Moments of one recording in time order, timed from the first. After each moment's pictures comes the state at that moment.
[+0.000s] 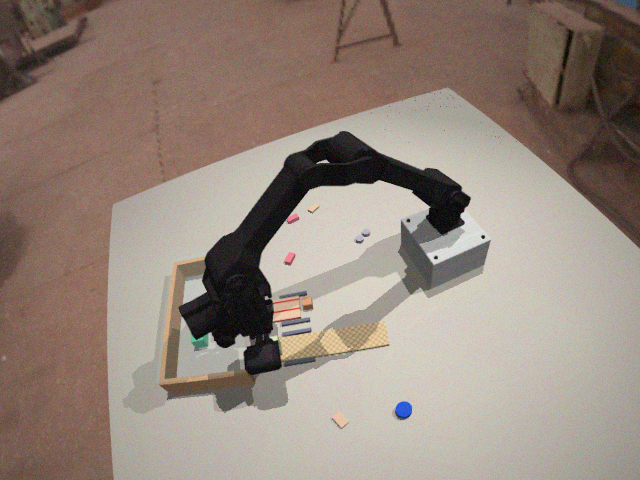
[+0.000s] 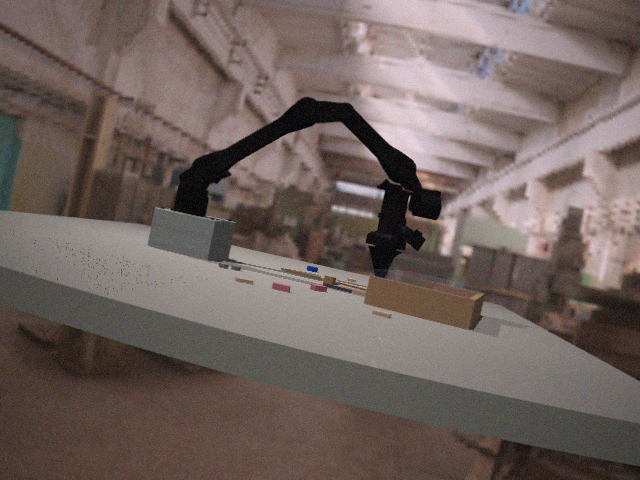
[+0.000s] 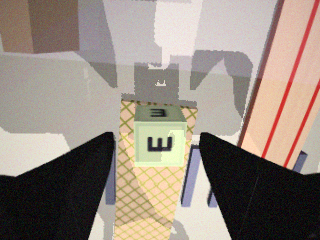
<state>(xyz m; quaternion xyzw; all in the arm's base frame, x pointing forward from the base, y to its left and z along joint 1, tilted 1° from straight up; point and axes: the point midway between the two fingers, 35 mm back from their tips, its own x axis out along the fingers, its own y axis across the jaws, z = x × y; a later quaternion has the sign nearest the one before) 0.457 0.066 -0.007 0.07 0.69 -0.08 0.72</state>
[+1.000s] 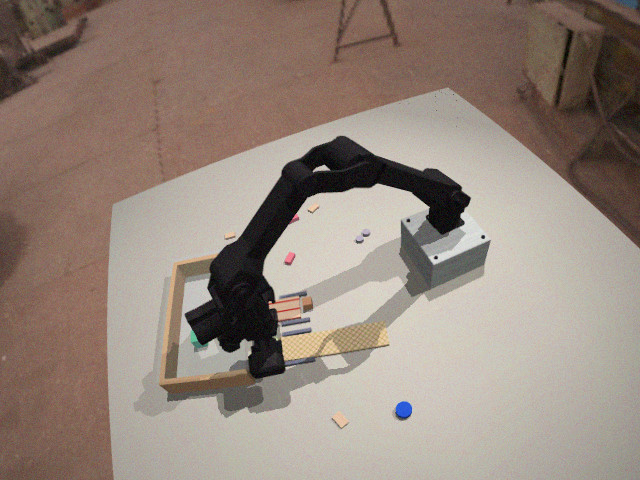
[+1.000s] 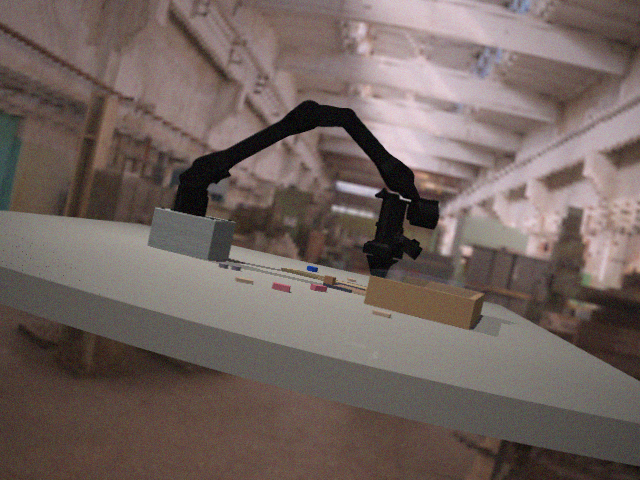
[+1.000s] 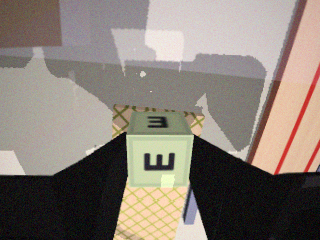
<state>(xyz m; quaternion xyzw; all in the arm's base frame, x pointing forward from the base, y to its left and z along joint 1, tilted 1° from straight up) 0.455 0.065 -0.029 0.07 0.69 -0.08 0.72</state>
